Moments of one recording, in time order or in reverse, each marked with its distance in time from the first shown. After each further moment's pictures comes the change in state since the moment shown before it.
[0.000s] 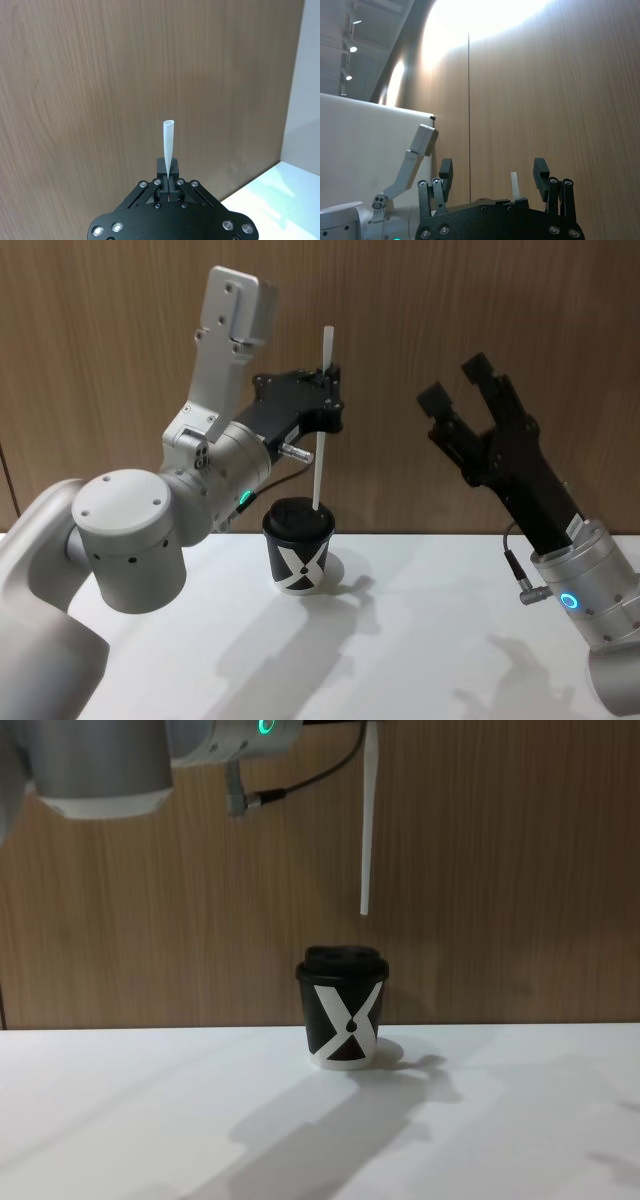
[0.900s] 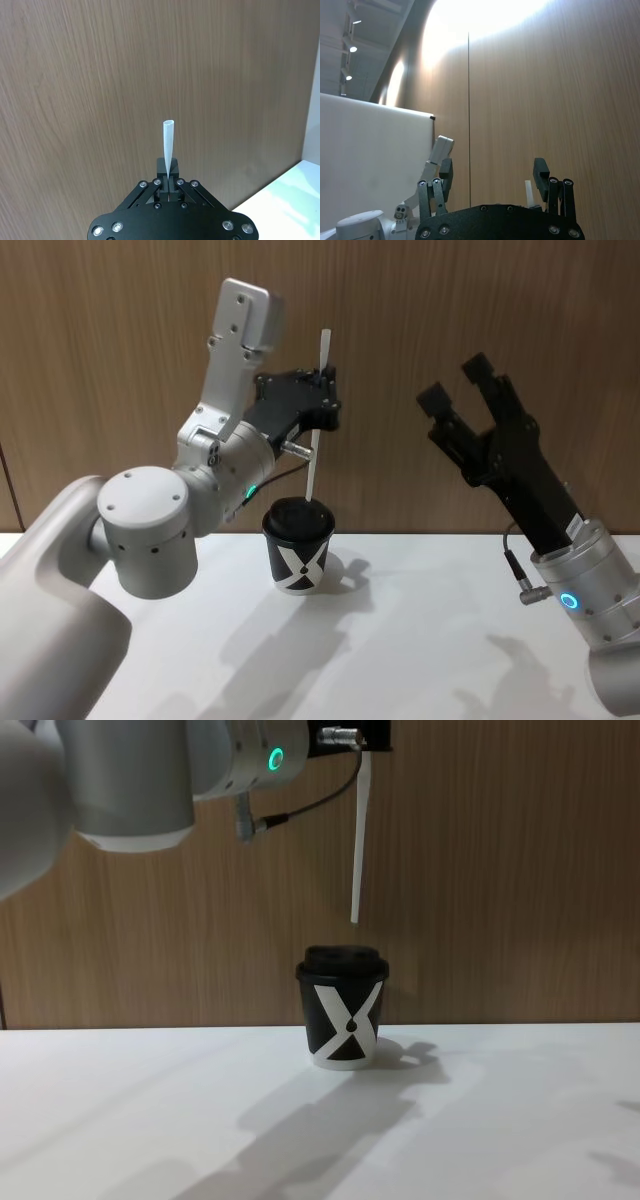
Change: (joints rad) left arm -0.058 -0.047 0.005 0.171 0.064 -0.096 -0.027; right arm 0.000 0.000 0.000 0.000 0.000 0.000 0.000
